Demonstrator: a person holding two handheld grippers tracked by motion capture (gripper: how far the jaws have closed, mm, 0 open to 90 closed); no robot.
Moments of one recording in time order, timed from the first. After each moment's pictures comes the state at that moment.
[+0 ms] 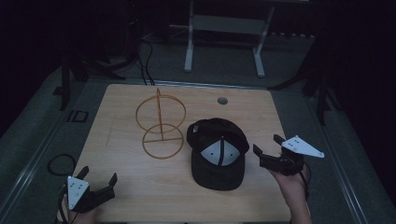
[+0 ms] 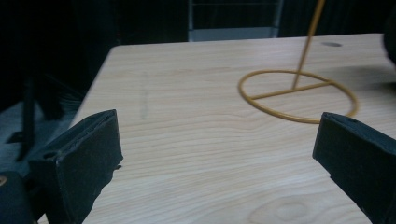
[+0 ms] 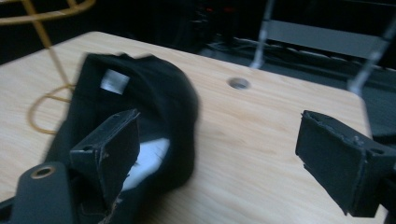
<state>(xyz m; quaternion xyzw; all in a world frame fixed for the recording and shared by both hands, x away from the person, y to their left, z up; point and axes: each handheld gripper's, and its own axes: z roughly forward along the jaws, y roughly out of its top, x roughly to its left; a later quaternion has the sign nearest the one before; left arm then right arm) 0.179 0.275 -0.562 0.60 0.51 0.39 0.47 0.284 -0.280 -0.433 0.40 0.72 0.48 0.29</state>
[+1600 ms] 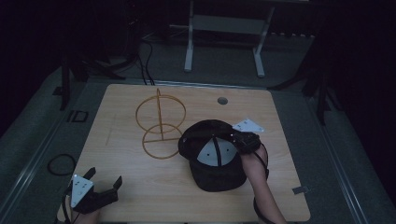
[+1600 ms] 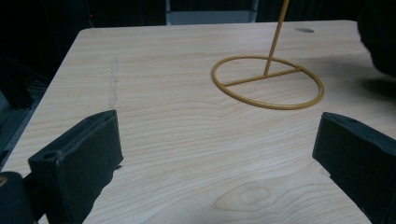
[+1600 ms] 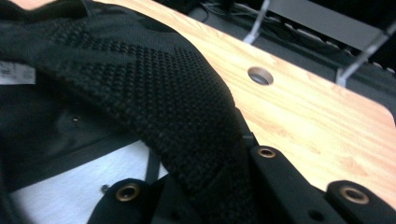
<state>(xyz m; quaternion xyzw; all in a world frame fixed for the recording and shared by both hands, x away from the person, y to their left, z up) 0.178 0.265 -0.557 0.64 0.50 0.35 0.47 0.343 -0.181 -0.448 0.39 0.78 0.37 0.32</state>
